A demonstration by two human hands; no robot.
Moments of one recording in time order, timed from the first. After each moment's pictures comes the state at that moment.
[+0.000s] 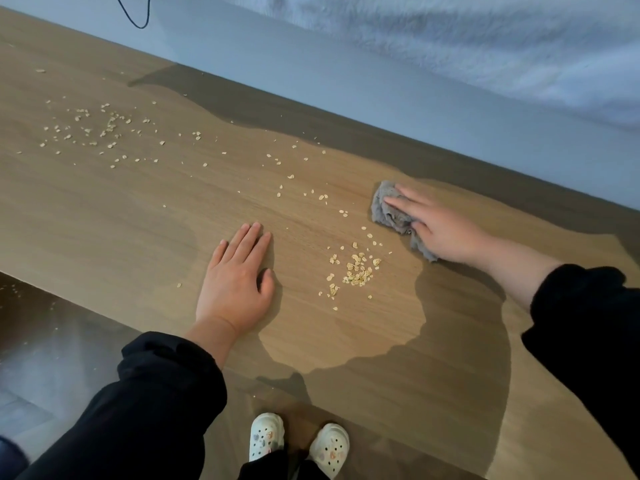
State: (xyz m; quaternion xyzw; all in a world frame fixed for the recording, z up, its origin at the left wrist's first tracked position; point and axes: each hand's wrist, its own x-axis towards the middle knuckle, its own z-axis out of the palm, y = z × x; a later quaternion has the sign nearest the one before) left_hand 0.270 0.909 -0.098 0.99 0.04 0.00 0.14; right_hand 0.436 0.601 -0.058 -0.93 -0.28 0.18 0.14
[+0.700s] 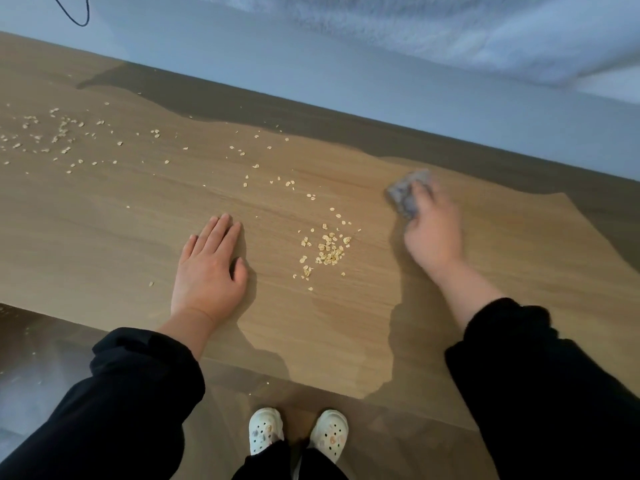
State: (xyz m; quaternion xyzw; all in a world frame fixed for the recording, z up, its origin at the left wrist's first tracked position) left_hand 0.271 0.910 -0.101 0.99 0.05 0.01 0.14; right_hand 0.375 0.586 -0.077 -0.99 0.00 0.00 0.17
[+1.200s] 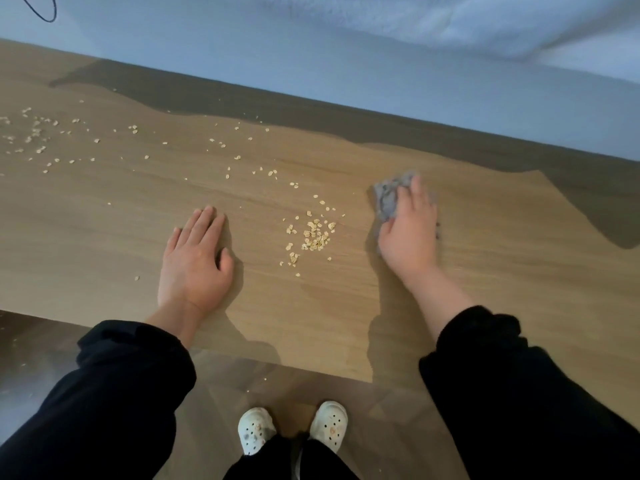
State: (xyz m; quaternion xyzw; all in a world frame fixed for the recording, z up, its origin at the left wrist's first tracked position) left_hand 0.272 0.909 -0.099 0.99 0.05 0.01 0.15; right_hand 0.337 0.603 -0.080 -0.99 0.03 0.00 0.15
